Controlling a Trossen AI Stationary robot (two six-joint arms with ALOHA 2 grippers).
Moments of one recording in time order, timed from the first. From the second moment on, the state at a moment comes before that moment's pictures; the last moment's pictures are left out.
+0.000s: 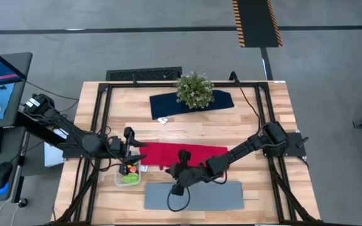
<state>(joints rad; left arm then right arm) -0.57 0.97 0.24 0.94 -0.55 0.00 0.43 2.07 1.36 0.07 0.46 0.30</state>
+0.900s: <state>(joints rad) -0.58 0.97 0.24 0.73 -0.43 -0.23 0.44 2.07 1.63 -0.13 0.63 0.04</state>
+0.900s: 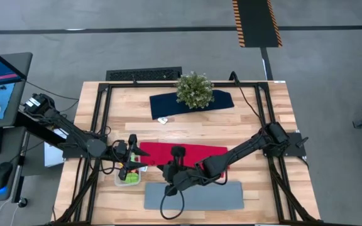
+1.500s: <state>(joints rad) -0.58 0.97 0.24 0.73 -0.40 -0.23 0.42 2.07 1.64 -0.10 0.62 0.00</state>
